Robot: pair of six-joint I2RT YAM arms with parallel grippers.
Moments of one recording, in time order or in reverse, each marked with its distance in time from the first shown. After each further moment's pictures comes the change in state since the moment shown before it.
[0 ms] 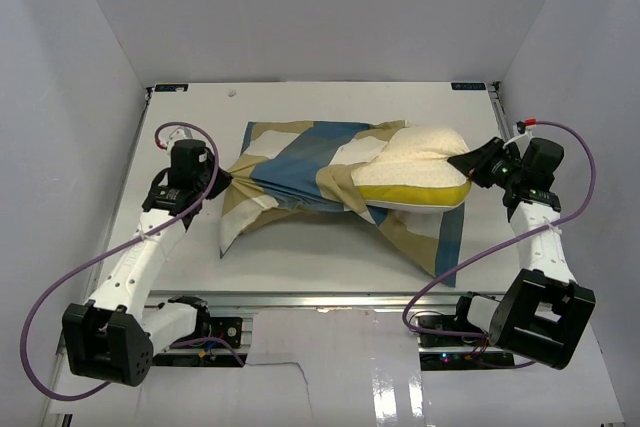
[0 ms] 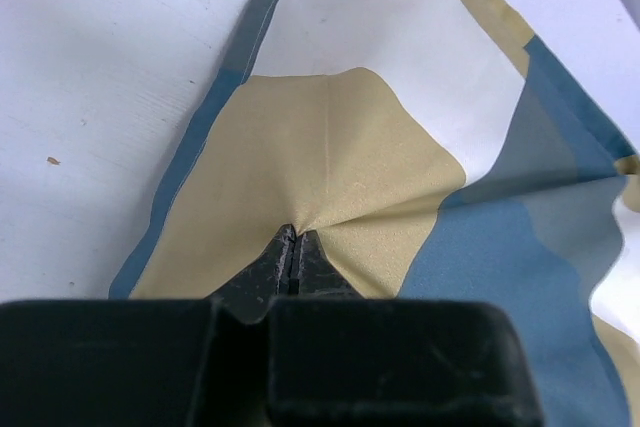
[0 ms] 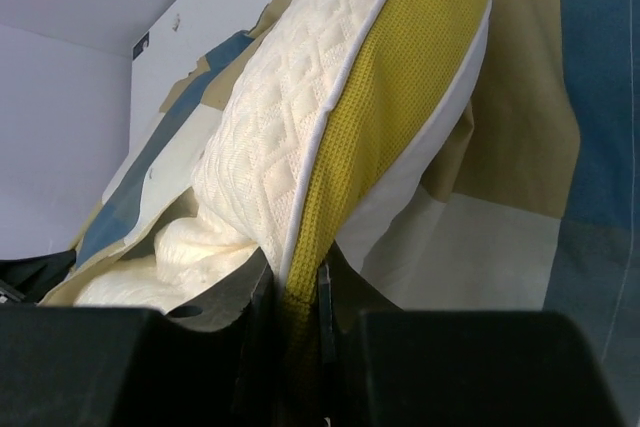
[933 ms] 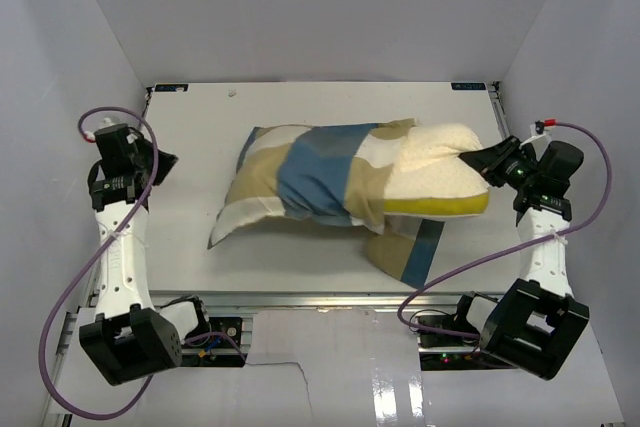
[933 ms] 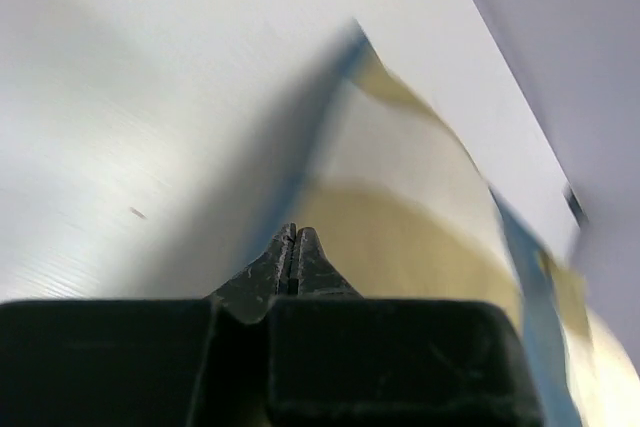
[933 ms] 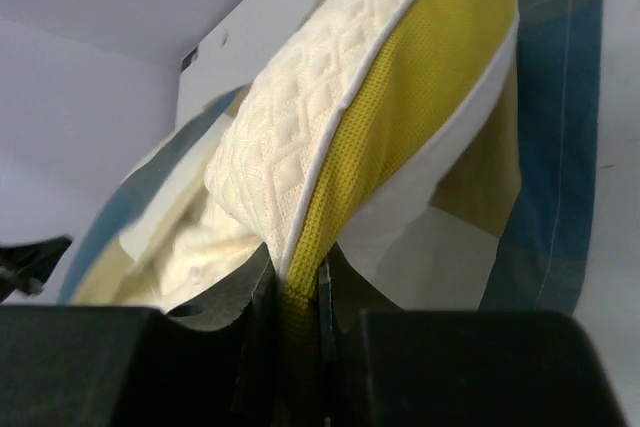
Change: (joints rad) left arm 0.454 0.002 0.201 -0.151 0.383 0.070; right arm -0.080 -0.061 0.005 -0.008 -0.150 0.065
